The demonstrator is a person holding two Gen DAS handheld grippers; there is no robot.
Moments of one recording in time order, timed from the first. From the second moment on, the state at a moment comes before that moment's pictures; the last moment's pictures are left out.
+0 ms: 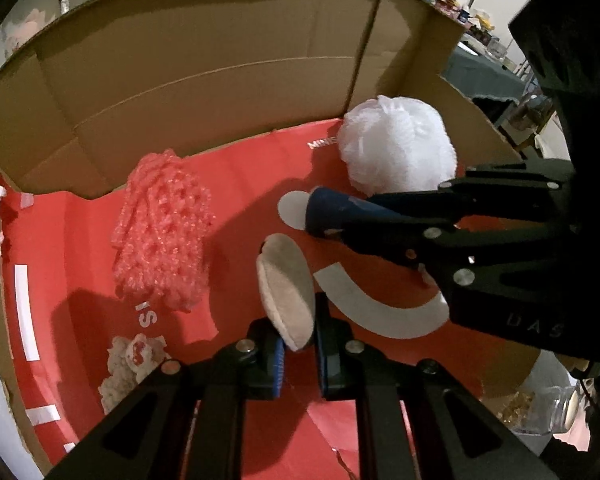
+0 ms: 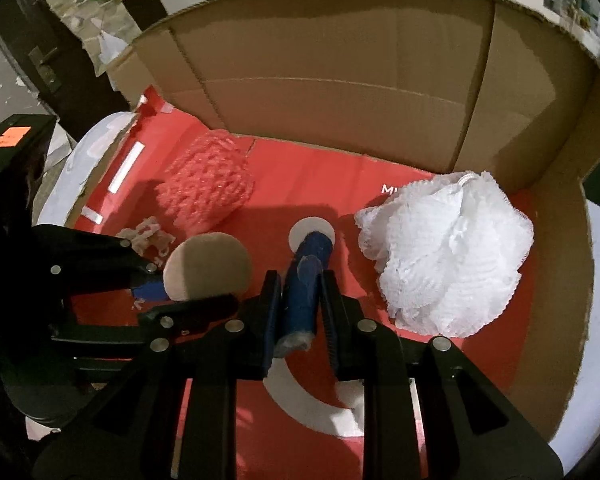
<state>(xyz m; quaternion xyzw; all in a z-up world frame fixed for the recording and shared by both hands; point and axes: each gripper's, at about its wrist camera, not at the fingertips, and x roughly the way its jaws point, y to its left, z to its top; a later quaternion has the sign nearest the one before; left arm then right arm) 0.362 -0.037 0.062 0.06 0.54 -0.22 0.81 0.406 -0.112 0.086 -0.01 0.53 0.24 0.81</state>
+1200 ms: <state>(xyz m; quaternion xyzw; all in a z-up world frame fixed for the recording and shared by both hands) 0.348 -0.017 0.078 0.05 0.52 -0.20 0.83 0.407 -0.108 0.072 -0.02 0.54 0.21 0.81</state>
